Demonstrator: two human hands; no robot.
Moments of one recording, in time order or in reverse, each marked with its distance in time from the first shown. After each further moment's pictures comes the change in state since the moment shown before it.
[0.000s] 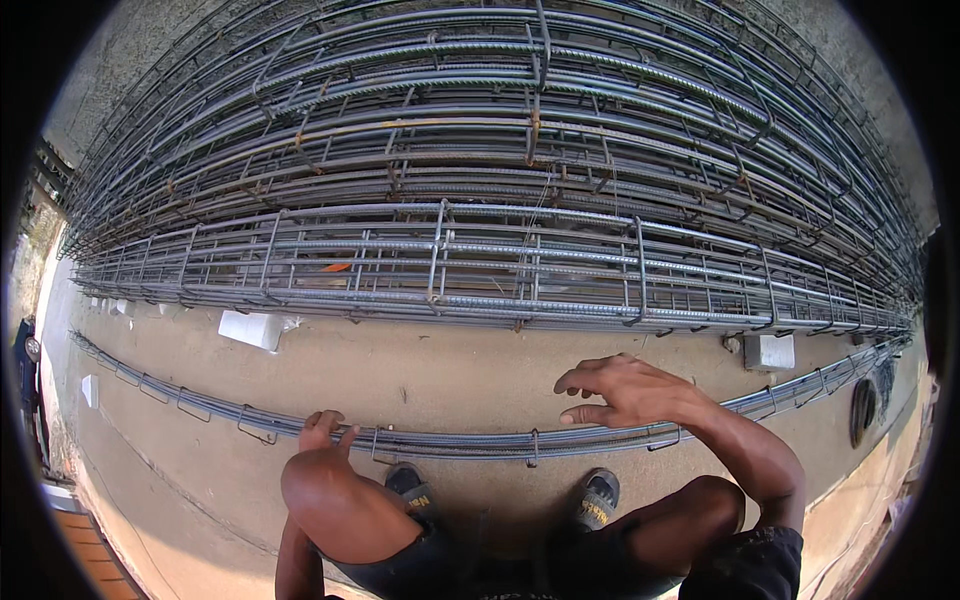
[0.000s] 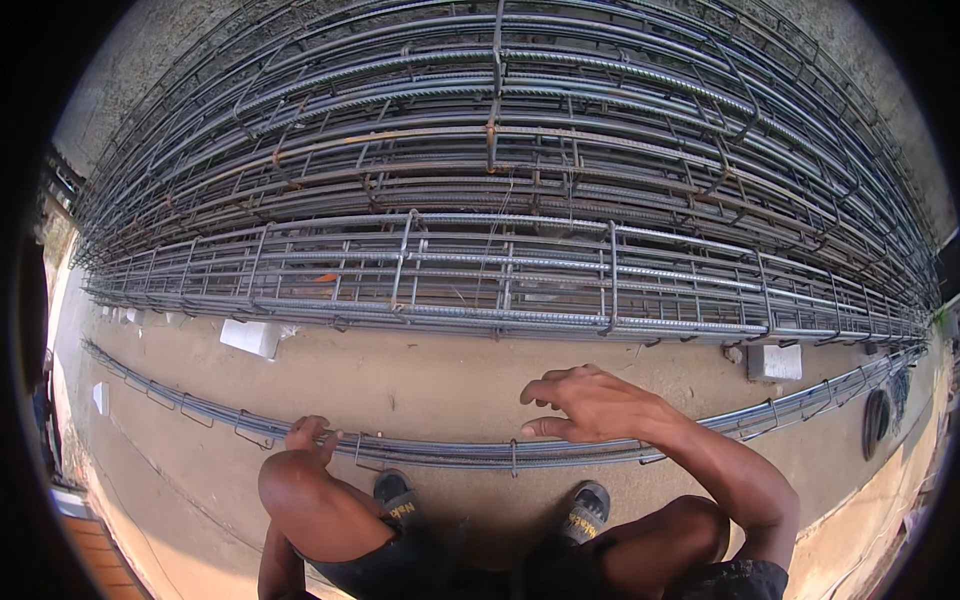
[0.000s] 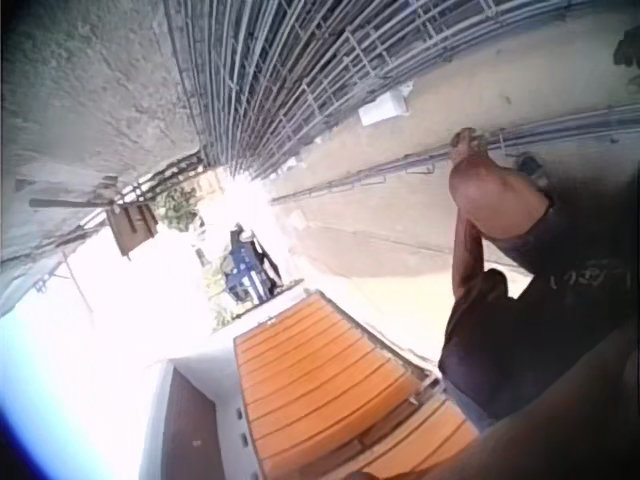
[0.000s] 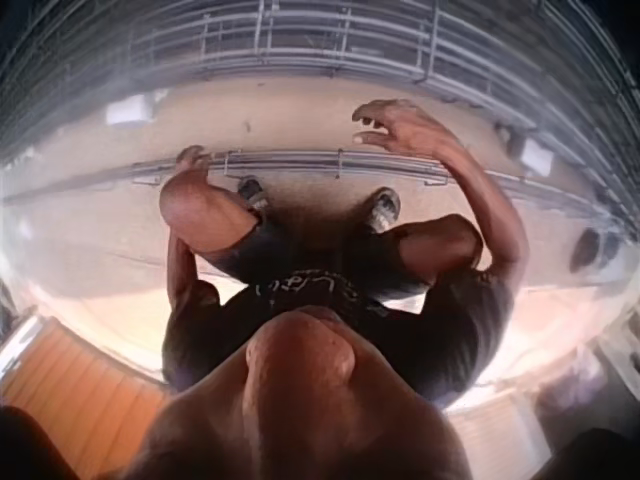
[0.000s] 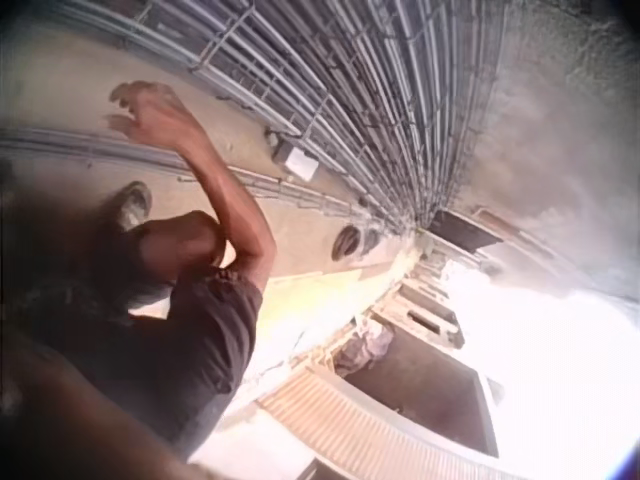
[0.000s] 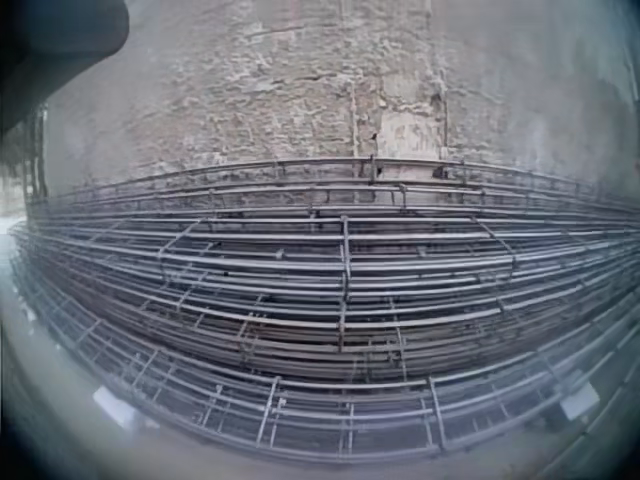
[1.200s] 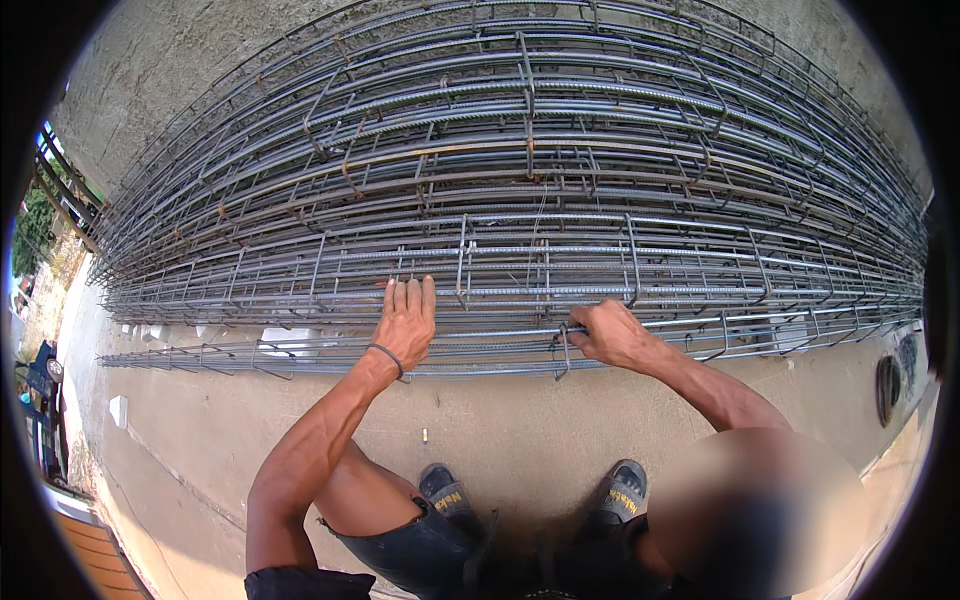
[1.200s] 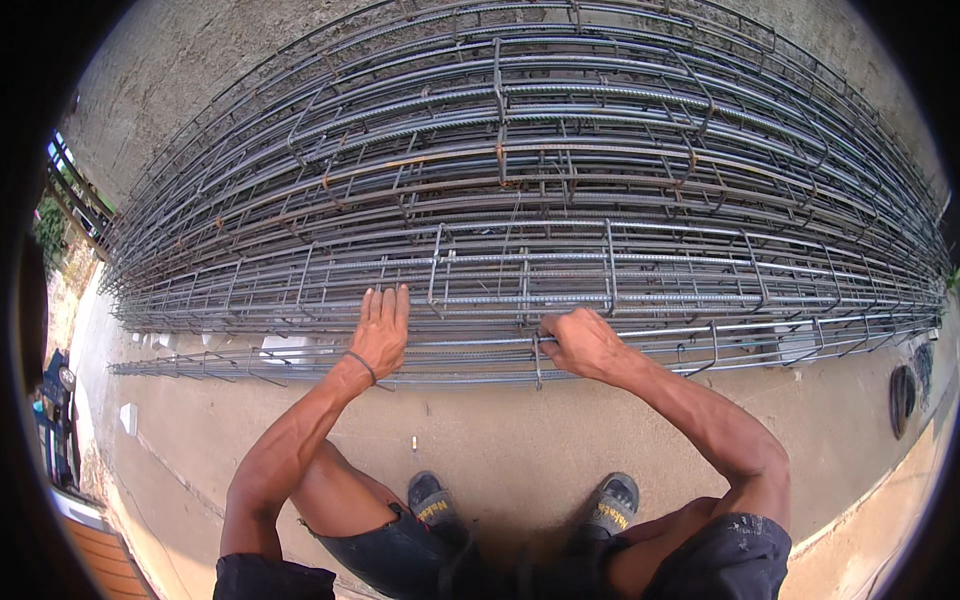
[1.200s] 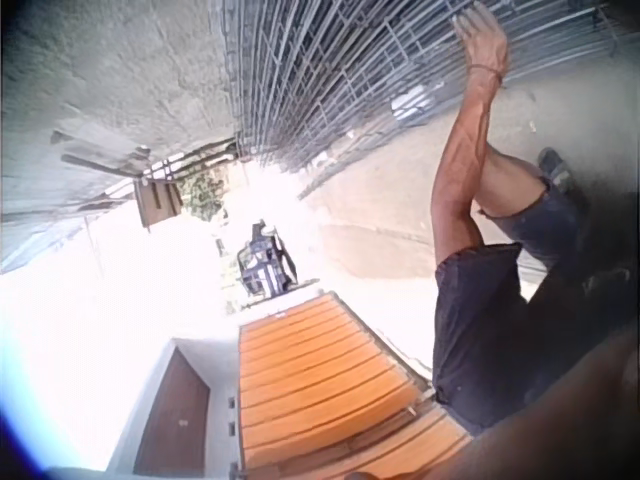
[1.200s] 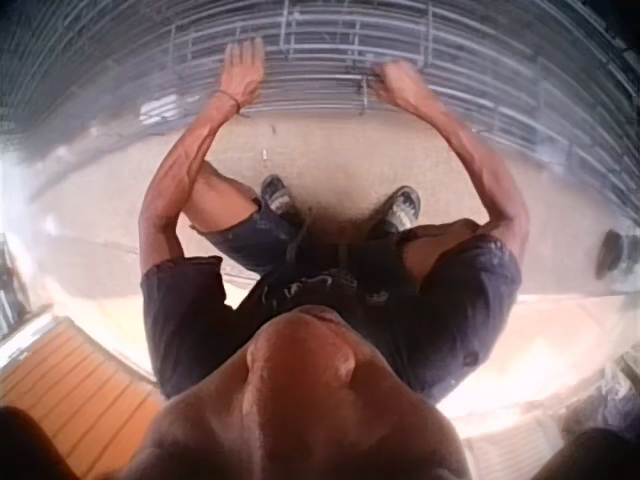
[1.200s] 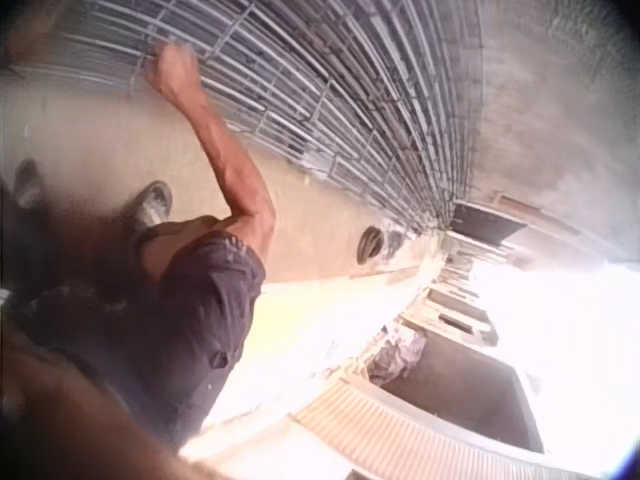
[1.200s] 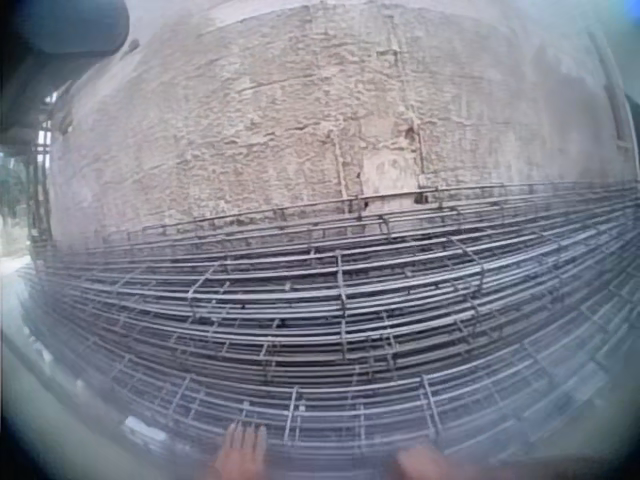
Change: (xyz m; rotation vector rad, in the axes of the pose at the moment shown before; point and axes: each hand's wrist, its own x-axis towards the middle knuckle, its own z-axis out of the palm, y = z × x) left_hand 0.094 0.146 -0.065 0.742 0.569 0.963; right_hand 0.035 -0.022 -0.001 -0.200 0.429 0.214
